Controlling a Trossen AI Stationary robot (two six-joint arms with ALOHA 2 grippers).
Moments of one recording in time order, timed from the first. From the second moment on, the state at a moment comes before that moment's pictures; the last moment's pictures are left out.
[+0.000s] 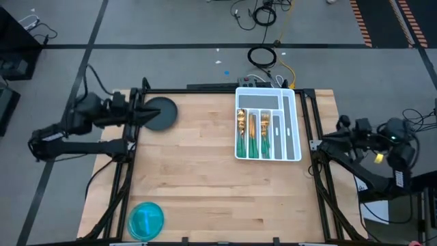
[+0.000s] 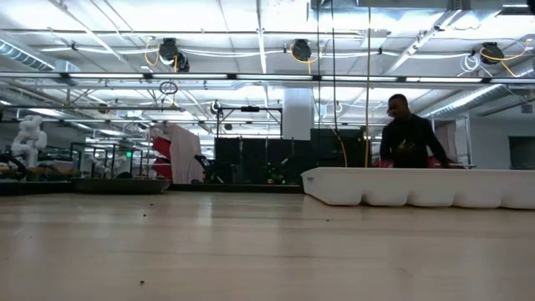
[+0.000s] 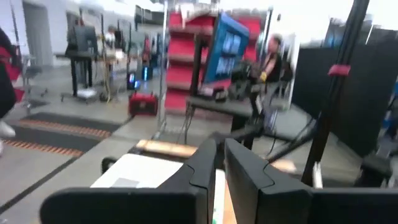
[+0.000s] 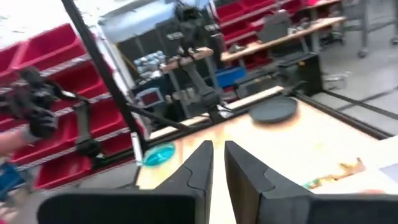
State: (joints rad) left arm 0.20 0.59 0.93 -0.27 0.13 -0.10; right arm -0.73 0.00 0.91 -0.93 -0.64 0.34
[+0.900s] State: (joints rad) left arm 0.15 0.26 0.43 0.16 0.14 -0.33; right arm -0.94 0.00 0.51 -0.45 -0.93 0.64
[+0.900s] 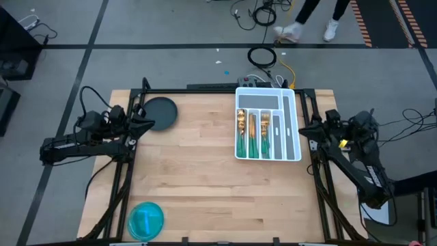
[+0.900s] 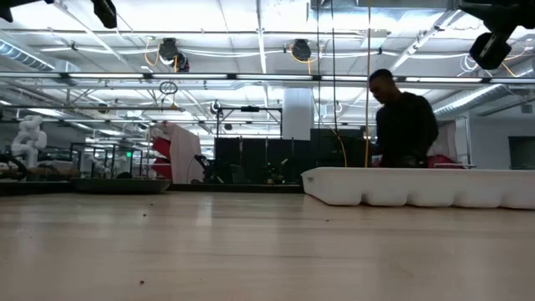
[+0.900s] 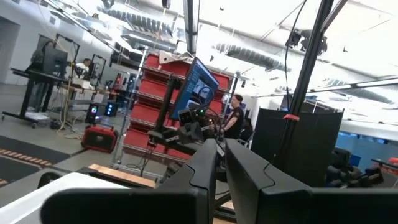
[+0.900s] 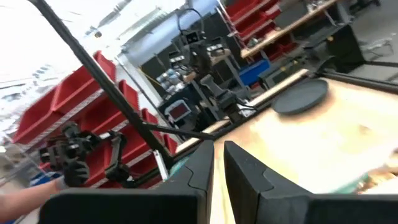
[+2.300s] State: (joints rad) left arm 0.15 0.14 0.36 0.09 0.45 -0.24; right arm -0.50 0.01 0.01 0.90 -0.92 0.74
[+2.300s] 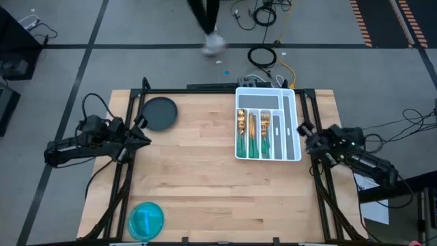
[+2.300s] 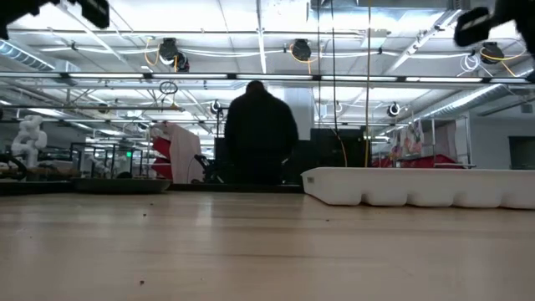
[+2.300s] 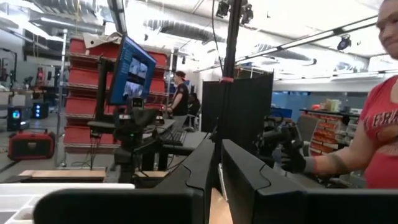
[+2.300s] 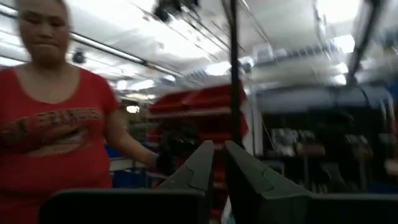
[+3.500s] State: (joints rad) left arm 0.15 0.00 0.01 0.17 -0.13 -0.28; right arm -0.29 0.01 0.01 0.26 -0.78 0.33
